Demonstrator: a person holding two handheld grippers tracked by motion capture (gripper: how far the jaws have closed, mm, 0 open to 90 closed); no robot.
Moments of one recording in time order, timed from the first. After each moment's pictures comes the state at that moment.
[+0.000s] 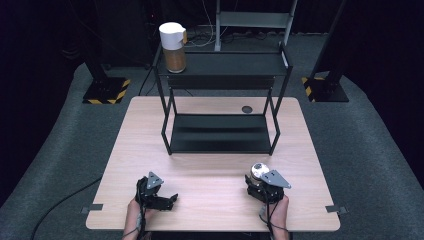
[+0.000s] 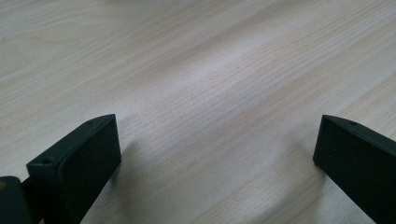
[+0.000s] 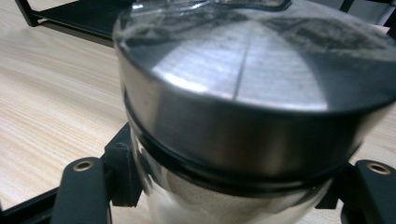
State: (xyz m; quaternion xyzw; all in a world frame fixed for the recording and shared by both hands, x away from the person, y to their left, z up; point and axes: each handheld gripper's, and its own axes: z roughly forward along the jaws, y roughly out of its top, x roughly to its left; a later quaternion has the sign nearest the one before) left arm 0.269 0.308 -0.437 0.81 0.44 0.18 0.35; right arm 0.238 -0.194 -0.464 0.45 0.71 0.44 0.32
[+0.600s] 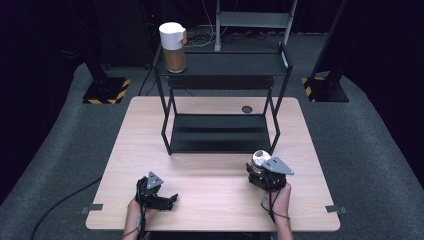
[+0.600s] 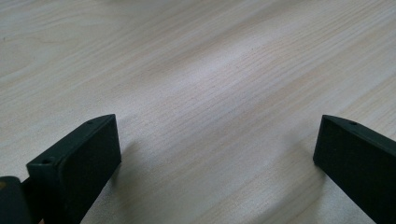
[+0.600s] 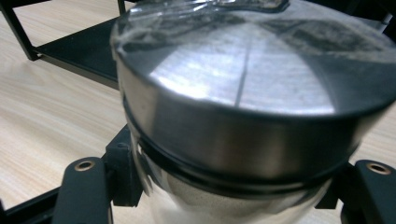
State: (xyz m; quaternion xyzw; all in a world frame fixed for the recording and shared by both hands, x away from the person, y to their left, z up) left arm 0.269 0.307 -0.437 0.81 0.44 0.18 0.35; right arm 0.257 -0.194 -0.426 0.44 0.71 0.44 0.33
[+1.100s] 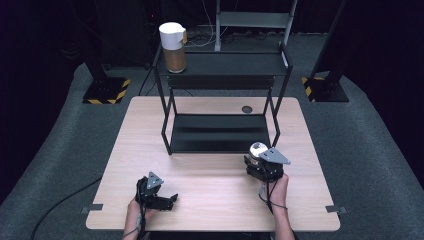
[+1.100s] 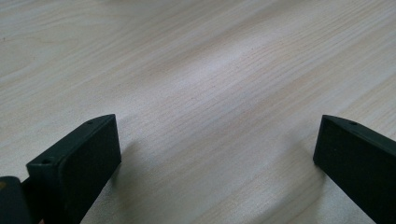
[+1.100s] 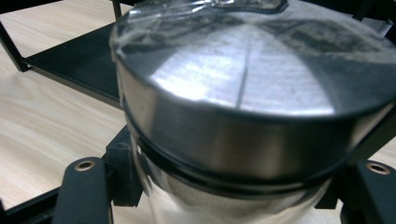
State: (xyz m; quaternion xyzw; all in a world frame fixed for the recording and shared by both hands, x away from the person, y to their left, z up) left arm 0.269 0.307 -0.437 0.81 0.44 0.18 0.35; right arm 0.282 -0.190 -0.416 0.43 0.72 0.44 0.33
